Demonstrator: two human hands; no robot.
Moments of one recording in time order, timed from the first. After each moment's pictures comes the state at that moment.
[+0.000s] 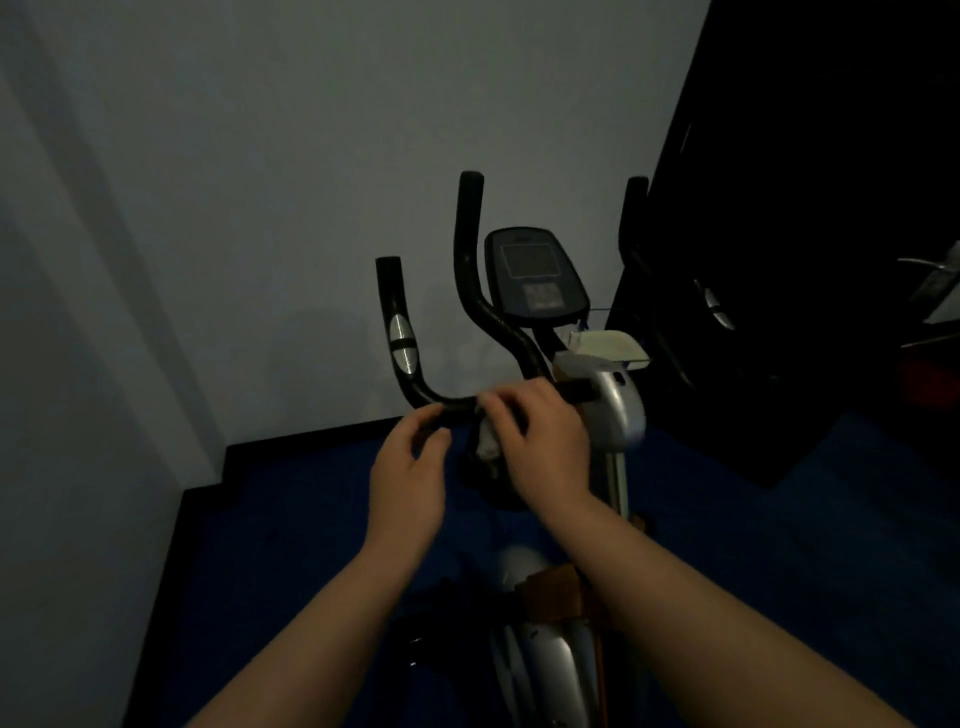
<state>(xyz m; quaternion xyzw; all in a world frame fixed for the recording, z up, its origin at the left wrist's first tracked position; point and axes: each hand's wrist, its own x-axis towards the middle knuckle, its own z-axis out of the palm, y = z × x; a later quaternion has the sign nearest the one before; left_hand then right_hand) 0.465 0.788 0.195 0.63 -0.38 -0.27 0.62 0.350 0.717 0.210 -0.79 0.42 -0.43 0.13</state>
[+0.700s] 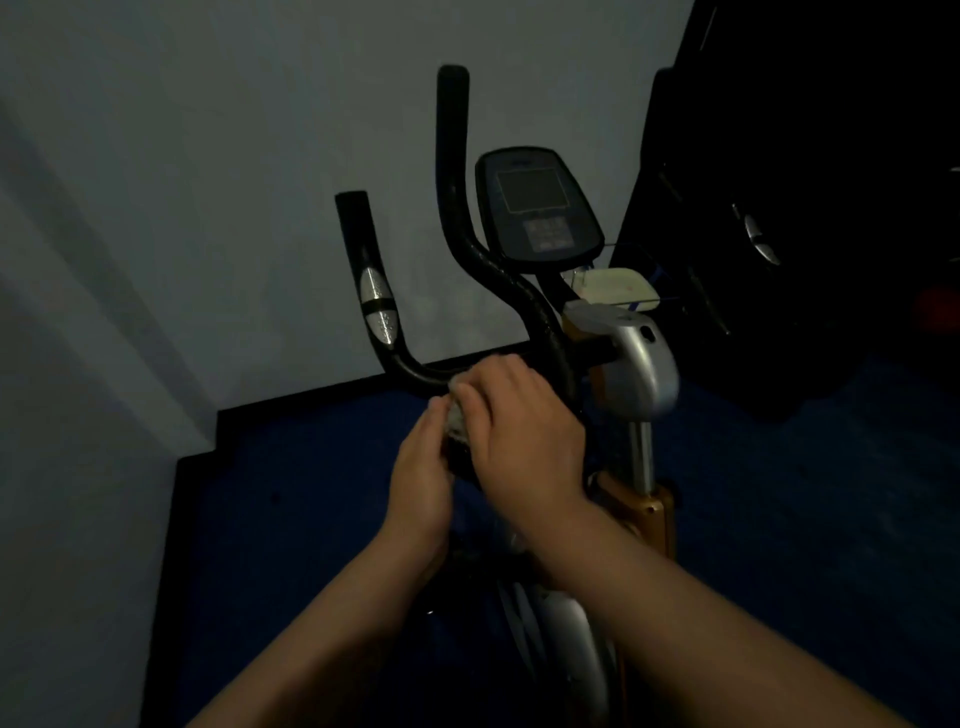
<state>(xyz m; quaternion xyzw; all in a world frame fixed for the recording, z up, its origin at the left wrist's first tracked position) 0.457 0.752 0.165 0.51 -0.30 -0.47 0.66 0.371 0.719 0.205 -0.80 0.45 -0.39 0.09</state>
